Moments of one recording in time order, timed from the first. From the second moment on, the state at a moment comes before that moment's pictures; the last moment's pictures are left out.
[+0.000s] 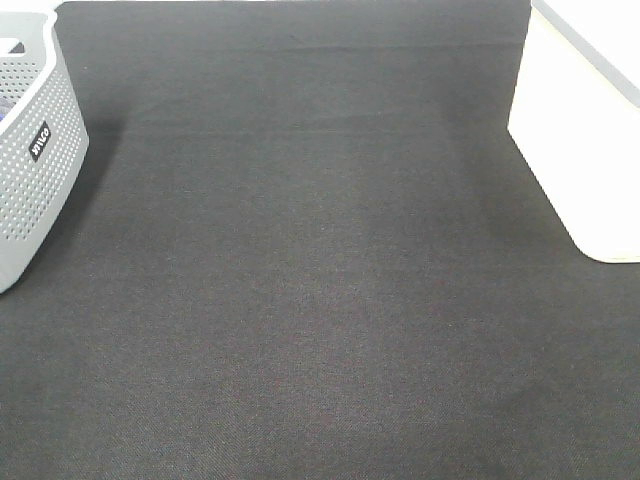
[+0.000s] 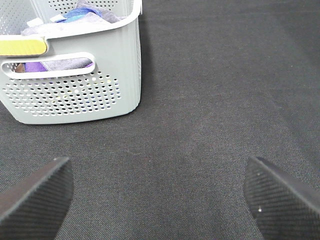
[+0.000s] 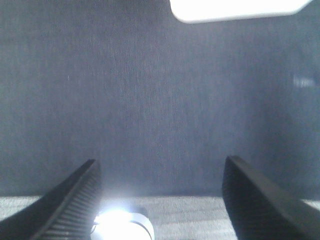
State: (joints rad) left arm -0.01 0.00 -0.50 -0.08 1.06 0.05; right arm 0.04 0.67 -0.82 0.01 1.22 0.07
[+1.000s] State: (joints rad) left arm -0.01 0.00 -0.50 -0.08 1.06 0.05; right arm 0.04 0.00 -0.50 -0.01 1.08 0.01
